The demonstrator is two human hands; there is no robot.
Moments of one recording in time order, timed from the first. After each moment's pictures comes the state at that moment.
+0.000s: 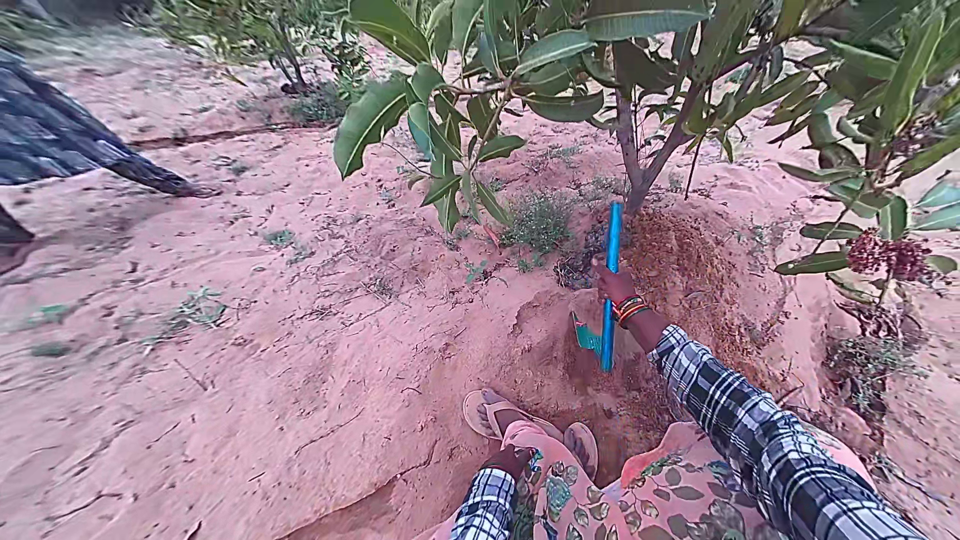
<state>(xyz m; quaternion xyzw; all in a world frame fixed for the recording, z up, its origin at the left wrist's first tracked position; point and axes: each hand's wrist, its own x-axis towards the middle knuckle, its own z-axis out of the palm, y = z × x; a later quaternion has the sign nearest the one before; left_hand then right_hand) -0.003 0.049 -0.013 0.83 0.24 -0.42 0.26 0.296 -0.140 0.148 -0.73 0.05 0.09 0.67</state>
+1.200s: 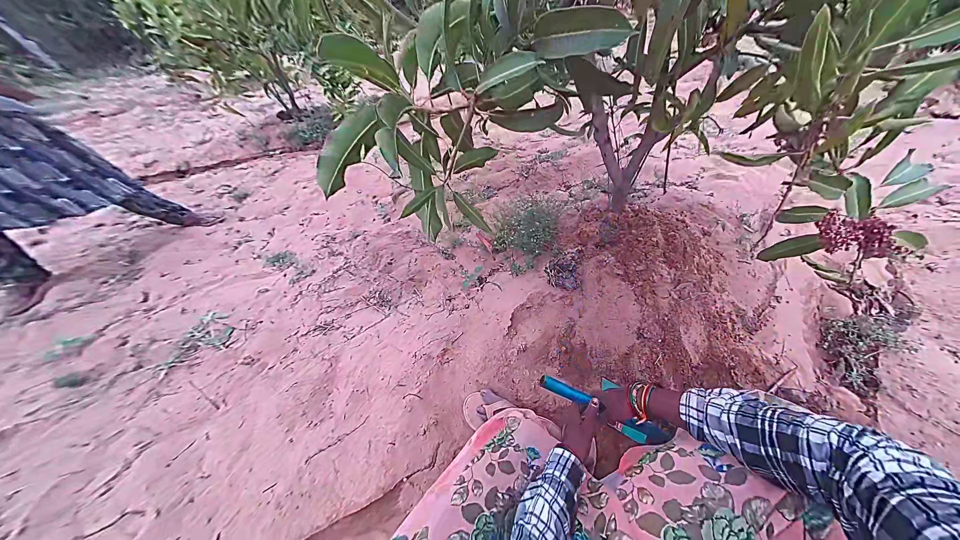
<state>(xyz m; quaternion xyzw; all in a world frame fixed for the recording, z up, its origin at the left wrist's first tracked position) 0.035 -0.088 -0.004 0.70 0.19 -0.16 0.67 0.146 -0.214 0.040 -0.81 -0.29 0.50 0.07</state>
